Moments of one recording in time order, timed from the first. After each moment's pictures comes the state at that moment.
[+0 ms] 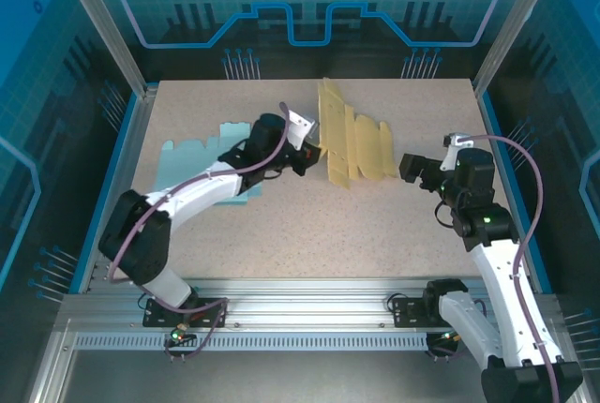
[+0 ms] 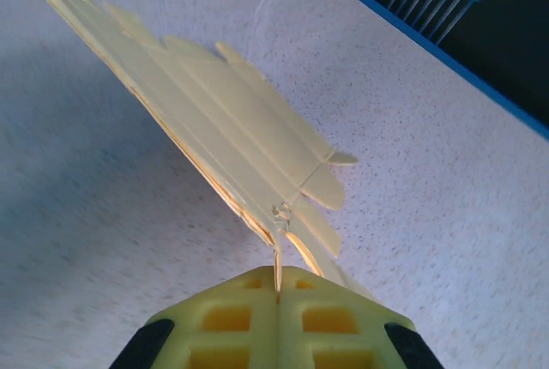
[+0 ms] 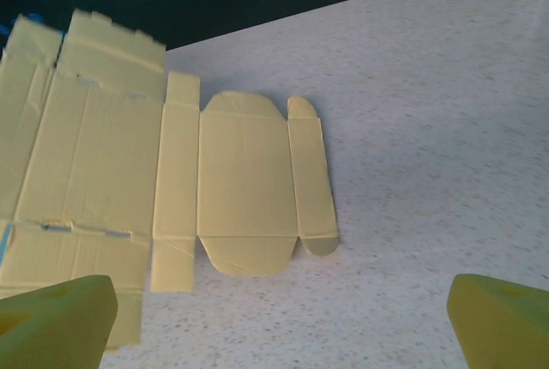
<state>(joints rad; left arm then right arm) -0.55 1.59 1.14 -0.06 0.35 -0.08 0.06 0.78 0.84 -0.57 -0.08 0.29</state>
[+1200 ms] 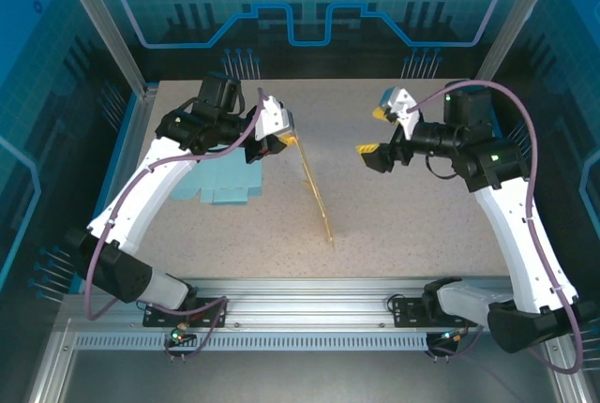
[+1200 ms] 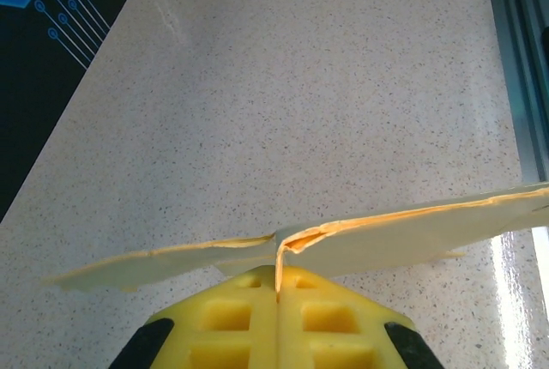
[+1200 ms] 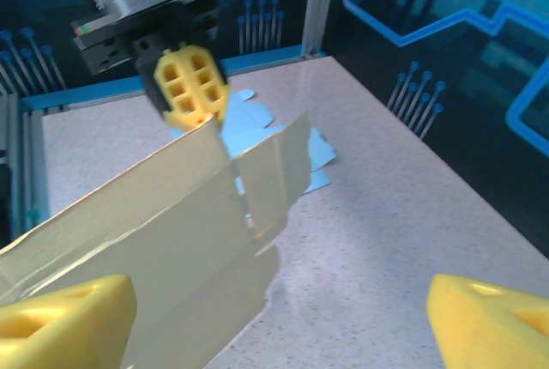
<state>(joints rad) -0.37 1.46 1.56 -0.85 0.66 0.75 0.27 1.16 1.48 -0.84 -0.69 -0.46</state>
